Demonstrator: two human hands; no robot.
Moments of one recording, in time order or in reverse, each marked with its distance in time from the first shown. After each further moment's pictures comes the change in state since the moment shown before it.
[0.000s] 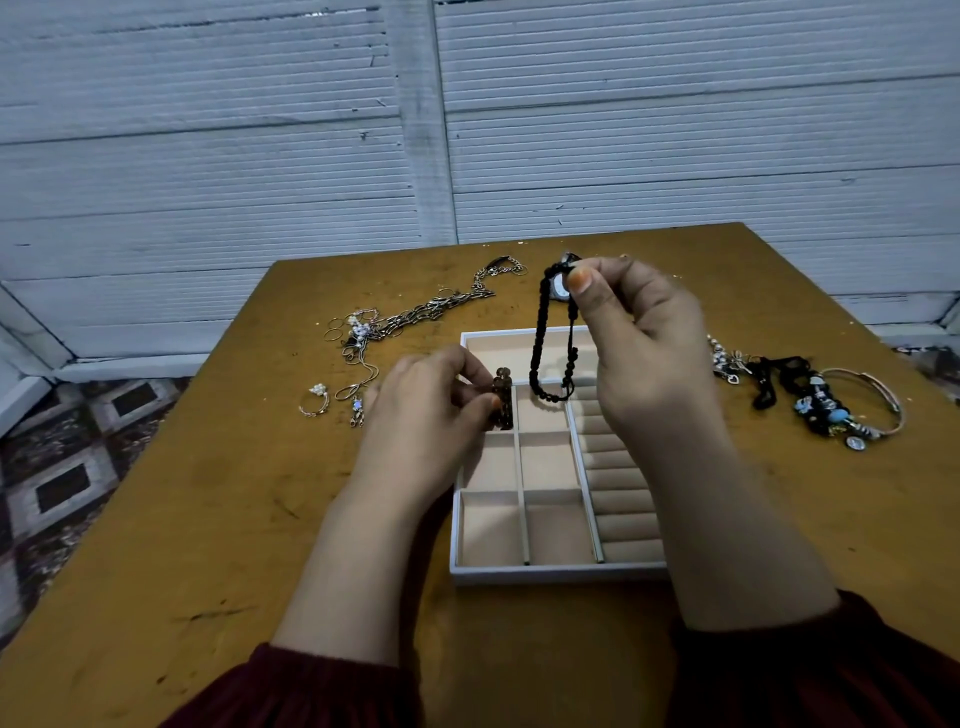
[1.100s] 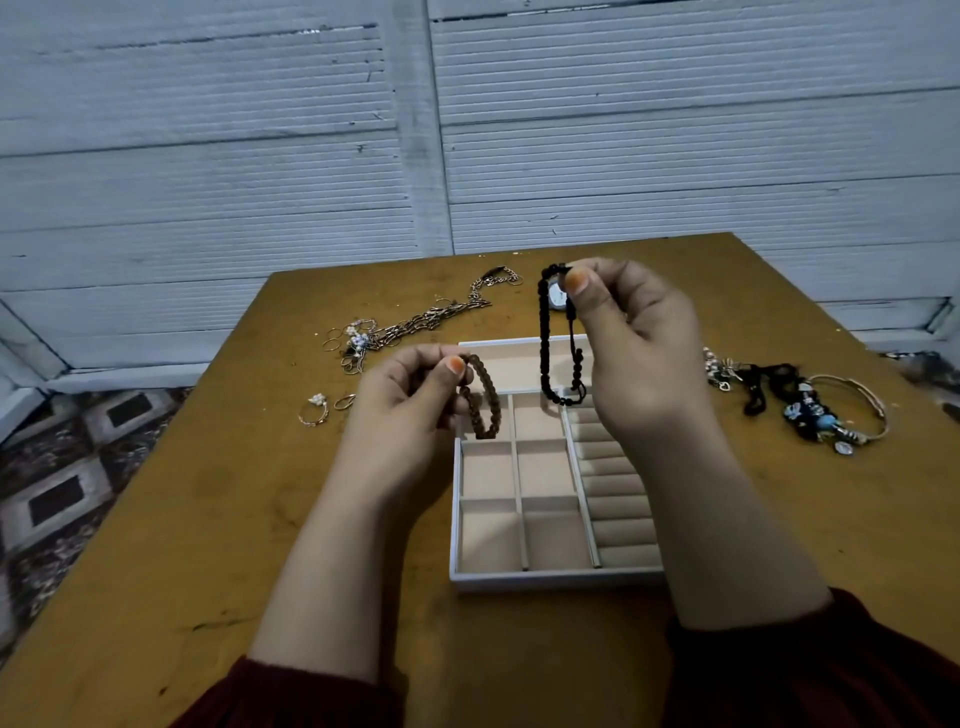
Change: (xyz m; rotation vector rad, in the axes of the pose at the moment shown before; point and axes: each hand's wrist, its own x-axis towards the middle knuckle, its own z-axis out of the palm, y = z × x) left_hand -0.008 0.016 -0.013 -0.869 0.022 -0.184; right_hand 0.003 -0.006 0.001 0.032 -0.007 -0.009
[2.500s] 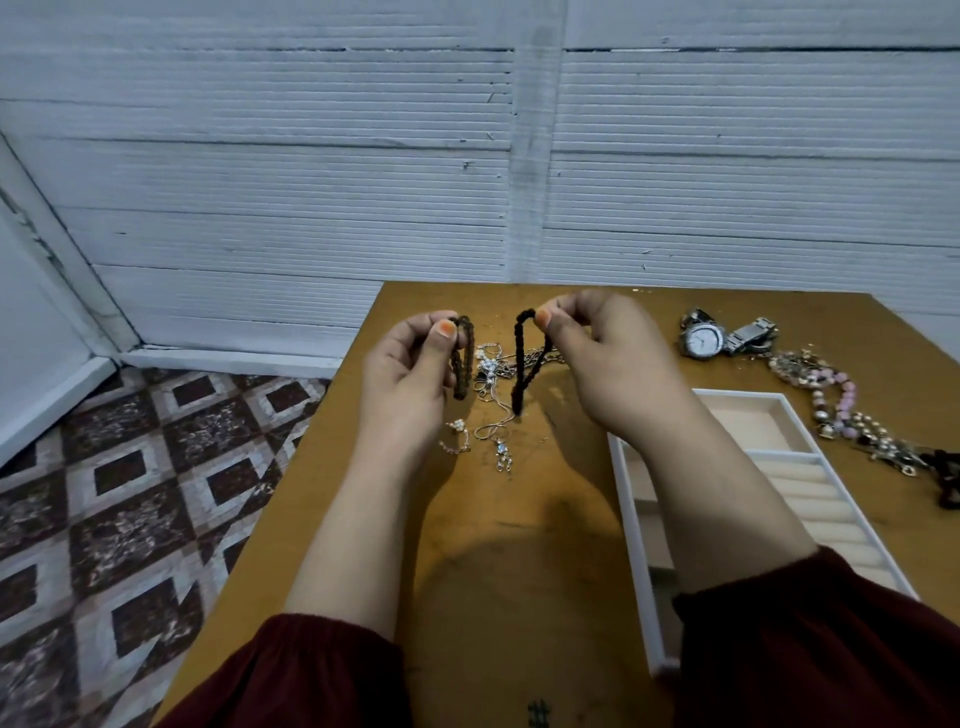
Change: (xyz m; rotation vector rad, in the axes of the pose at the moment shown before) left_hand 0.059 0.007 -0.116 -0.044 0.263 0.165; right_hand 0.032 0.012 0.131 -0.628 -0.298 -0.052
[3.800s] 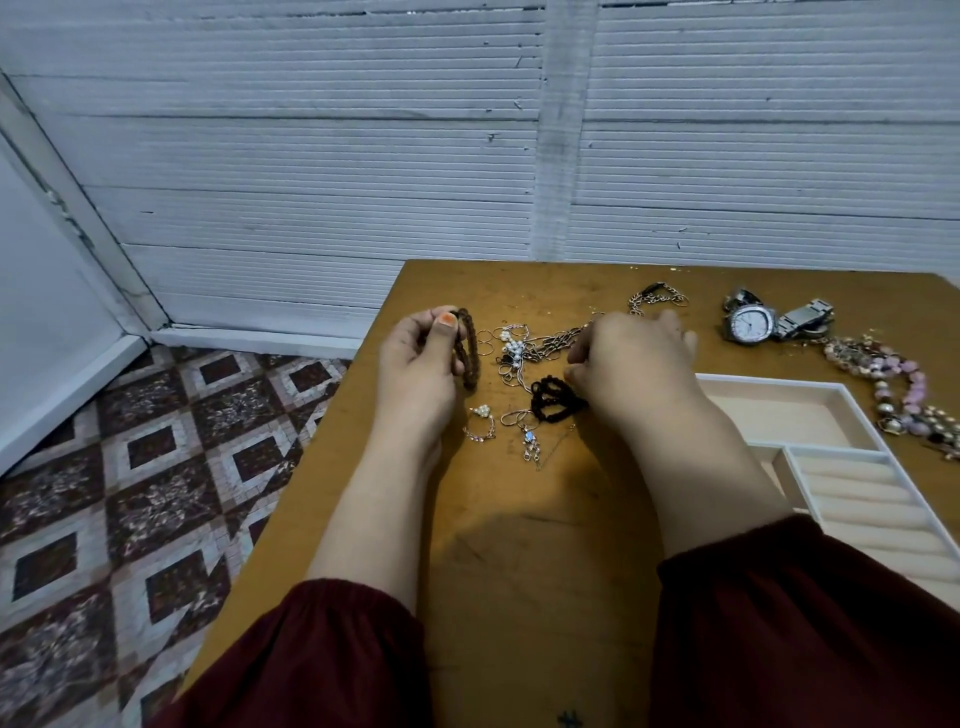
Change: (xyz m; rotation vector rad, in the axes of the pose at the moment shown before) left_hand 0.020 -0.025 -0.005 -0.013 0.101 -0.127; right_hand 0.013 0.026 0.028 -0.679 -0.154 0.191
